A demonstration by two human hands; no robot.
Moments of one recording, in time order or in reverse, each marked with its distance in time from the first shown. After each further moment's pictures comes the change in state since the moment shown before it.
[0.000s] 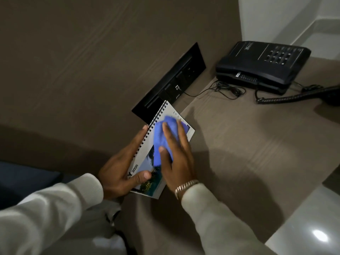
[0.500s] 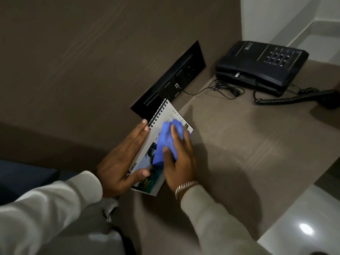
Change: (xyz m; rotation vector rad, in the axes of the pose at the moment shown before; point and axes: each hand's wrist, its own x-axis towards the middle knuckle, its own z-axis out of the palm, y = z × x) left_hand 0.003 -0.008 0.000 0.250 0.031 0.185; right_hand -0.007 -0.004 -0.004 0.082 0.006 0.174
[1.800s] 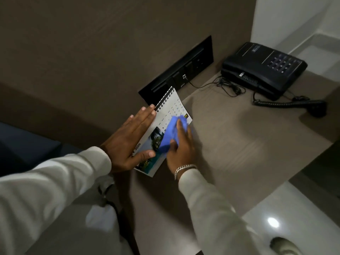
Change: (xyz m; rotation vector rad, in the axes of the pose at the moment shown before) left_hand -0.003 -0.007 0.003 0.059 -0.027 -0.032; right_hand -0.002 0.006 -0.004 -0.309 -0.101 0.195
